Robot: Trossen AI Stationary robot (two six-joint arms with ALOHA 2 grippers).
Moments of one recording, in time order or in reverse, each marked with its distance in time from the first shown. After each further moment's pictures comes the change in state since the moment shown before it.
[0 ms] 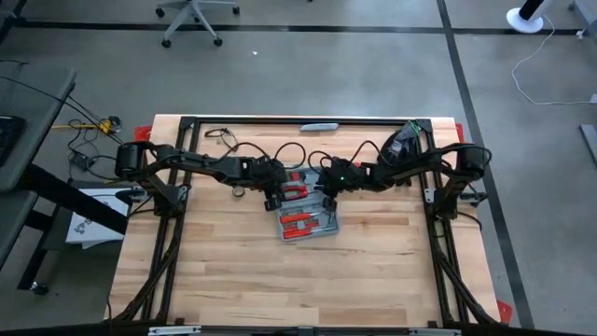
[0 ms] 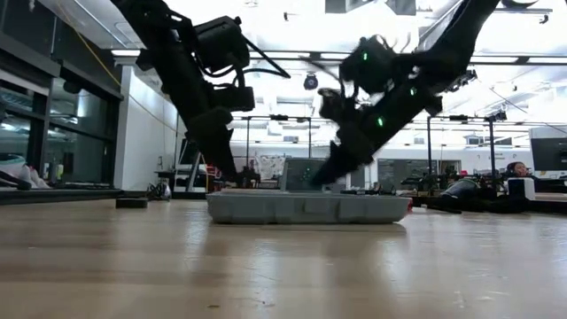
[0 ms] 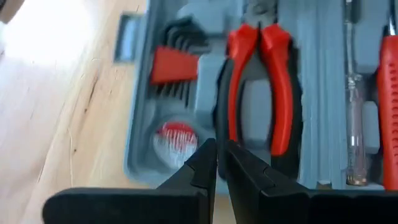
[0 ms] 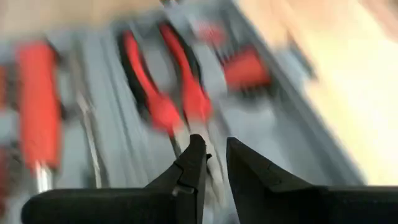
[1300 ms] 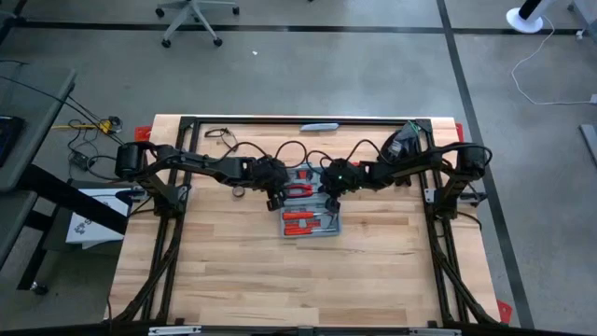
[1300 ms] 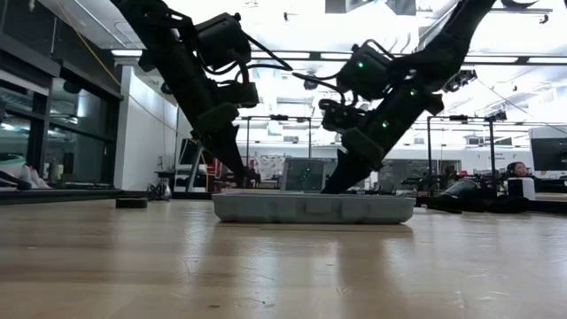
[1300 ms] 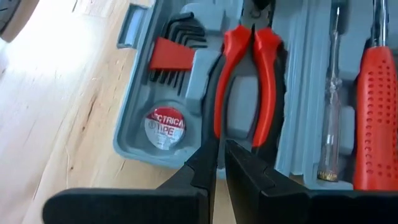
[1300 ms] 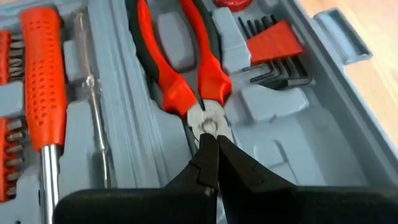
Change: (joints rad) left arm -0.004 0.002 -0.002 0.057 0.006 0.001; right arm -0.020 0.016 0.007 -0.180 -0.045 0.054
